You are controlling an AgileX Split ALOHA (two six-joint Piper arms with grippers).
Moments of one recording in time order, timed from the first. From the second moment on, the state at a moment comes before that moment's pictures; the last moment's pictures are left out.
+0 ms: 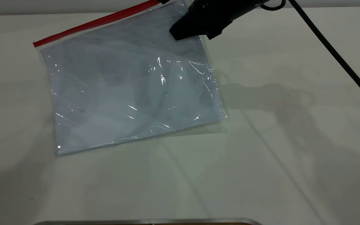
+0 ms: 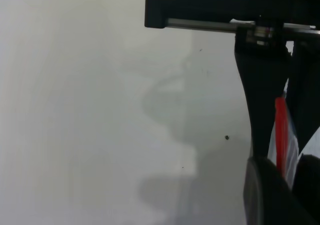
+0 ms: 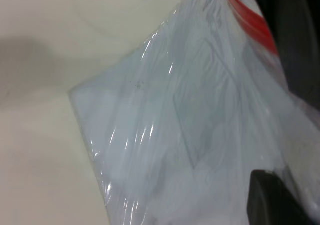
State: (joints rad) left arm -0.36 2.15 -1.65 -0.73 0.82 1.60; right arm 0.34 2.28 -1.40 1.45 0.76 -2.10
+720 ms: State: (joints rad) left arm -0.36 2.15 -1.65 -0.73 0.84 1.60; right arm 0.34 2.28 -1.40 1.45 0.76 -2.10
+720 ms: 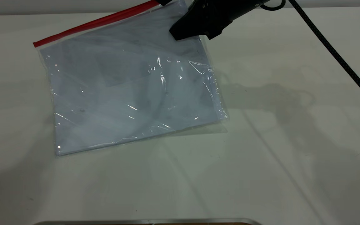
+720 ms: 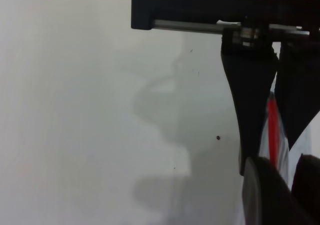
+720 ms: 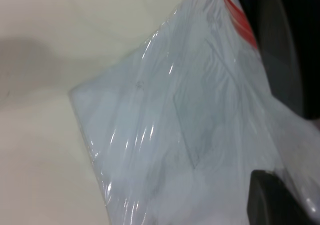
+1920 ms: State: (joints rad) left arm -0.37 2.15 -1.65 -0.71 0.78 1.60; right arm 0.21 2.28 -1.40 1.48 0.87 -2.06
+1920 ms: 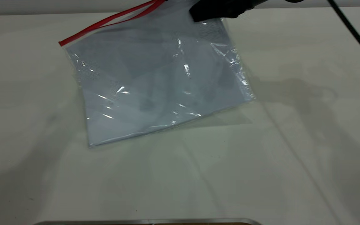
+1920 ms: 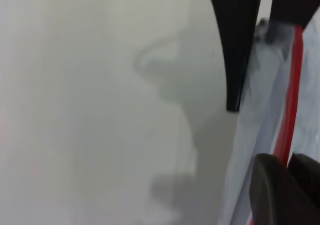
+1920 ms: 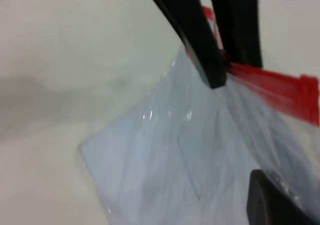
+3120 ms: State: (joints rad) left arm -0.37 2.16 -1.65 -0.23 0.87 1.23; right arm -0.06 2.27 -1.40 1.48 0.91 -1.99
